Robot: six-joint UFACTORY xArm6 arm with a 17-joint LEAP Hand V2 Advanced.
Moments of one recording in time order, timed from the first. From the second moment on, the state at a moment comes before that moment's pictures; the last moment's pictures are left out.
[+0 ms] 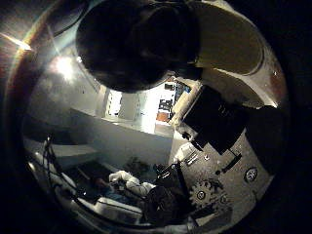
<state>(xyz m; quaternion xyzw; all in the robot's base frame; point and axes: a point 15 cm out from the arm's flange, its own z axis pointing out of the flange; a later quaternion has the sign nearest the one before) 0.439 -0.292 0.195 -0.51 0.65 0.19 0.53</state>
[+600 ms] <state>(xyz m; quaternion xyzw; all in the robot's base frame) 0.407 -0.180 0.323 -0.68 0.57 0.21 0.41</state>
